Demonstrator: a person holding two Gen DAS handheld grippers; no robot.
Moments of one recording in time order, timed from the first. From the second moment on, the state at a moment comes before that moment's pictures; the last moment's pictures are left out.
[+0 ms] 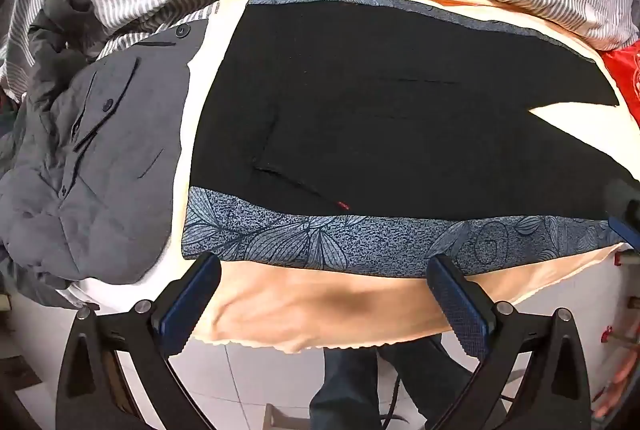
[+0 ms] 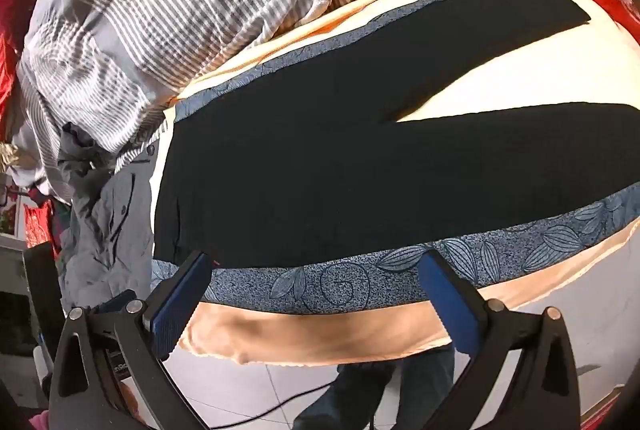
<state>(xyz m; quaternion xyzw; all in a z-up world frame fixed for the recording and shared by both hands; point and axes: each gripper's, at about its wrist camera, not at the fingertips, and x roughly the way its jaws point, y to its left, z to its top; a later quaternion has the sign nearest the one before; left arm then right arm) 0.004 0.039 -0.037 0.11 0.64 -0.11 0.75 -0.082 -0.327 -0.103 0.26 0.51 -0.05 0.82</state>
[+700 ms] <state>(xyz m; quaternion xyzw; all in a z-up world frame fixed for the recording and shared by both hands) 0.001 0.029 -0.046 0.14 0.66 -0.09 0.73 -0.089 -0.315 -0.130 0.24 0.57 -0.05 0.78</state>
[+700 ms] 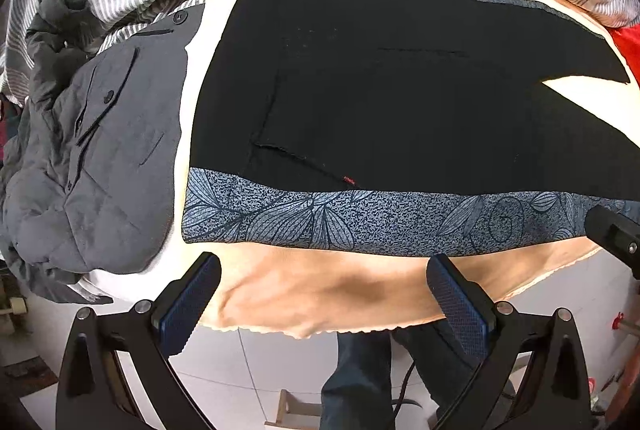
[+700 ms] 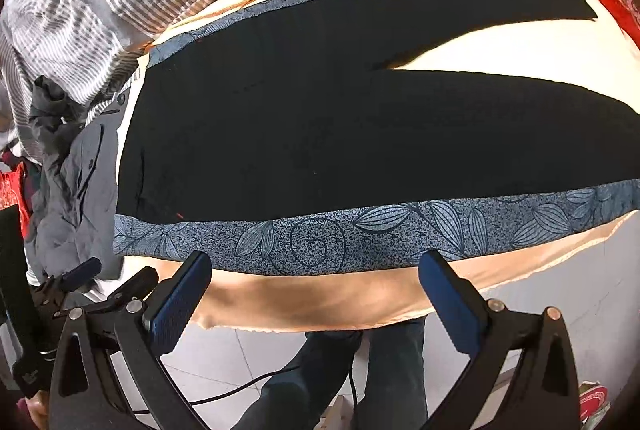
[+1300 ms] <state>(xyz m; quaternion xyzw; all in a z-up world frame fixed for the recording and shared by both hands) 0.000 0.029 -0.047 0.14 0.66 -0.10 0.73 -0.090 -0.314 -0.135 0.24 0.58 -0.05 0.78</state>
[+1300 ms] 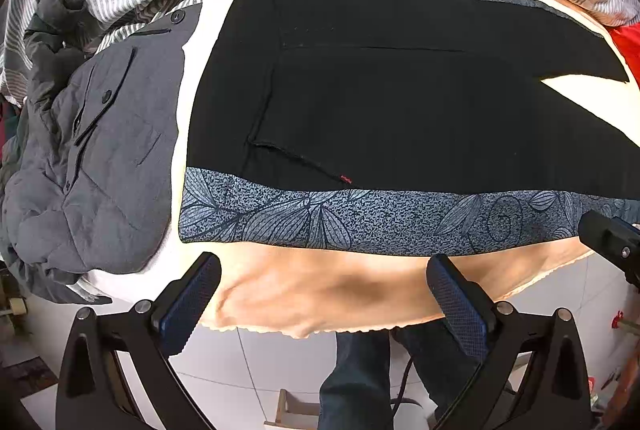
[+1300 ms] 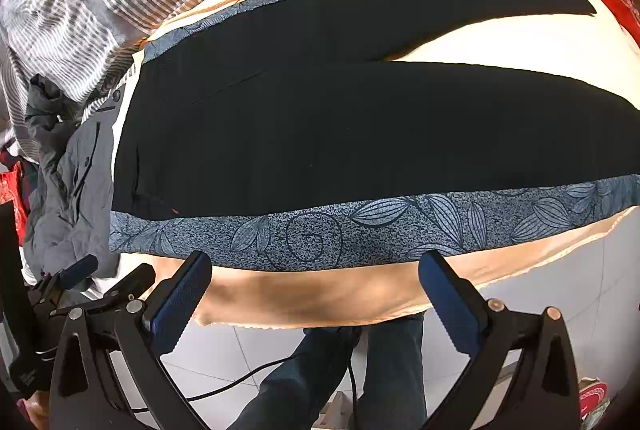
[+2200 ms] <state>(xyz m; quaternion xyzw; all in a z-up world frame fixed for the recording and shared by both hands) 0.002 0.032 -0.049 0.14 0.66 -0.09 0.73 -0.088 -0.313 -0.140 0.24 0.59 -0.06 0.77</state>
